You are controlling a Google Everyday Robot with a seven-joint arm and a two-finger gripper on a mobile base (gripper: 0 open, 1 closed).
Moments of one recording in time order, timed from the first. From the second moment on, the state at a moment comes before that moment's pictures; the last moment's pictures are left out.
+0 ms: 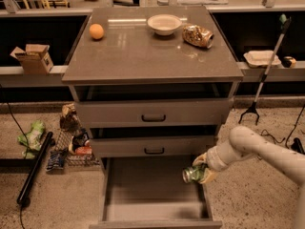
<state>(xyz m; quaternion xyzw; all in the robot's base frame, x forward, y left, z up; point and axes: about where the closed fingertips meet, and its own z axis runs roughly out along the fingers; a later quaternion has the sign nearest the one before) 0.547 -0.200 0.406 -0.76 0.59 0.16 0.23</state>
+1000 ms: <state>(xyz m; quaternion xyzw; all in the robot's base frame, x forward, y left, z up) 0.548 -0.203 0.584 -0.78 0.57 0.06 0.24</state>
